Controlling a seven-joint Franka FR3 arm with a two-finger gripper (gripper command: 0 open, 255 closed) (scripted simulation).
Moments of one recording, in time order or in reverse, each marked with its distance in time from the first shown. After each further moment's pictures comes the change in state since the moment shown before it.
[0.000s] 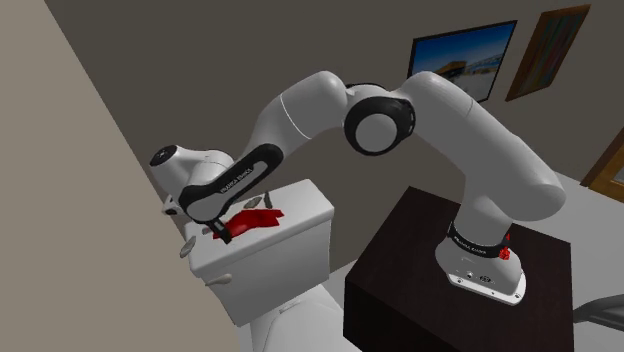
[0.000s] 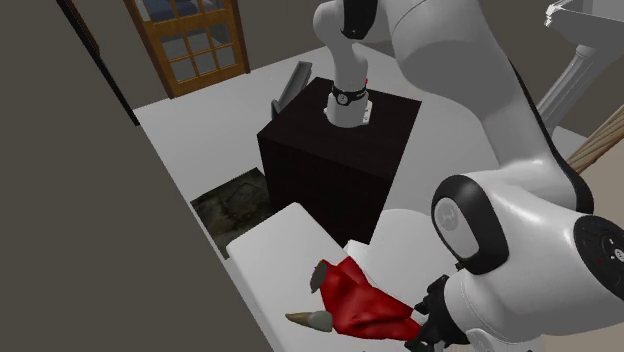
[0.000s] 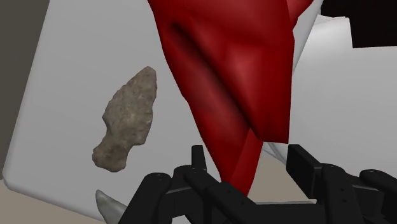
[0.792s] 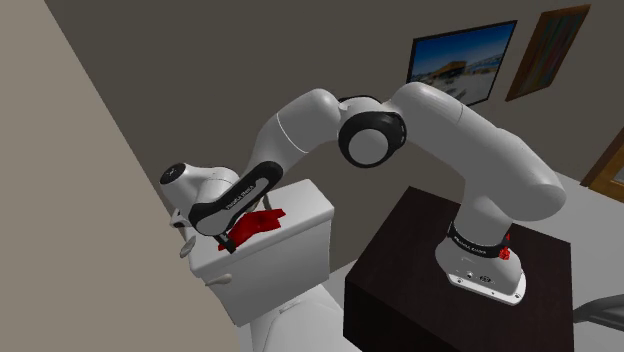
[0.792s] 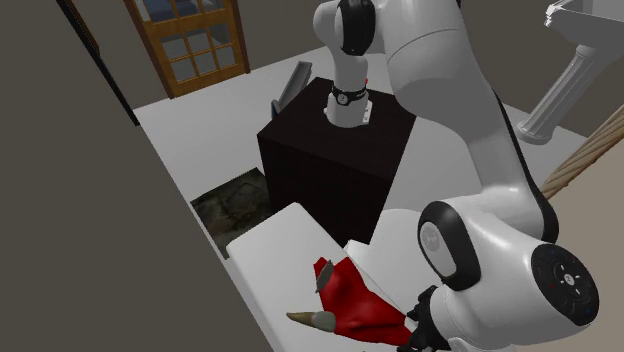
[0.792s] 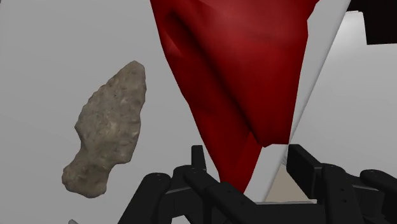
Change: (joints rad) arm 0.004 0.088 -0.010 0.020 -0.010 0.067 0.010
